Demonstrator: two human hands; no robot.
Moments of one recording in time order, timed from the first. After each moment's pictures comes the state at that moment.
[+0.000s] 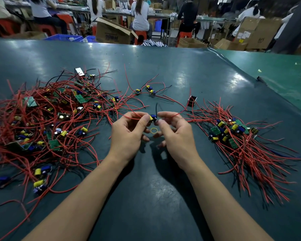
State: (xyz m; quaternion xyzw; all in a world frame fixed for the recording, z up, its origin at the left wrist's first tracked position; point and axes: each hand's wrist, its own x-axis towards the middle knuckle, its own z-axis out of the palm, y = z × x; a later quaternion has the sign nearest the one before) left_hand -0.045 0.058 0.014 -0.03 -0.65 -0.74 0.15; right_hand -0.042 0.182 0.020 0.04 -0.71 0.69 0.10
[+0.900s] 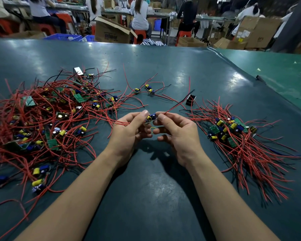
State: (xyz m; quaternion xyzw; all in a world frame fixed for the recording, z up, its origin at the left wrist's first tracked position) left_hand -0.046 0.057 0.020 -0.02 -0.55 -0.84 0.01; right_hand -0.043 0.190 0.029 0.00 -0.58 0.81 0.01
